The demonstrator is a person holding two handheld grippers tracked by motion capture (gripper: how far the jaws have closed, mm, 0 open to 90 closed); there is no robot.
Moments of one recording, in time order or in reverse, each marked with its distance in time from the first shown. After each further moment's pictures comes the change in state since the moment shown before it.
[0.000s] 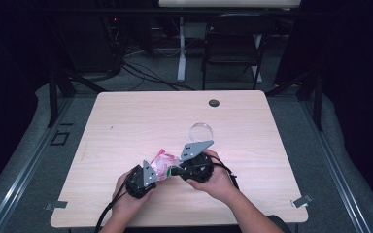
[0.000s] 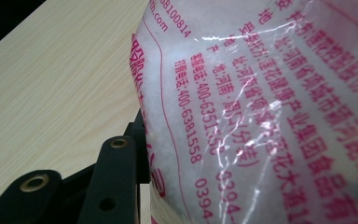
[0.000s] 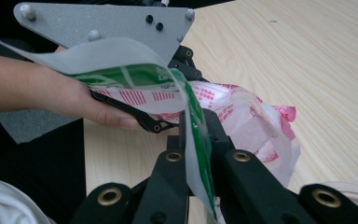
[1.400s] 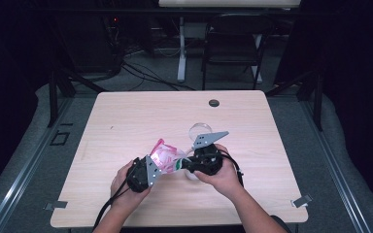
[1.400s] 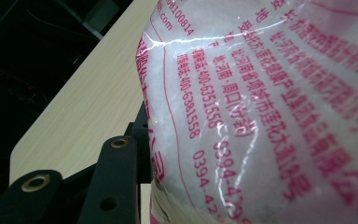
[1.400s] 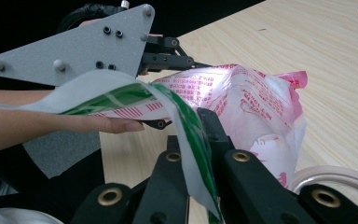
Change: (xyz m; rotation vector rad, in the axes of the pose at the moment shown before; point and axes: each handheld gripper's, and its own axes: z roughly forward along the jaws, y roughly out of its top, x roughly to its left) left arm 0.004 0.027 -0.013 -0.035 0.149 0.142; right arm -0.020 -0.003 -0.021 -0.094 0.046 0.182
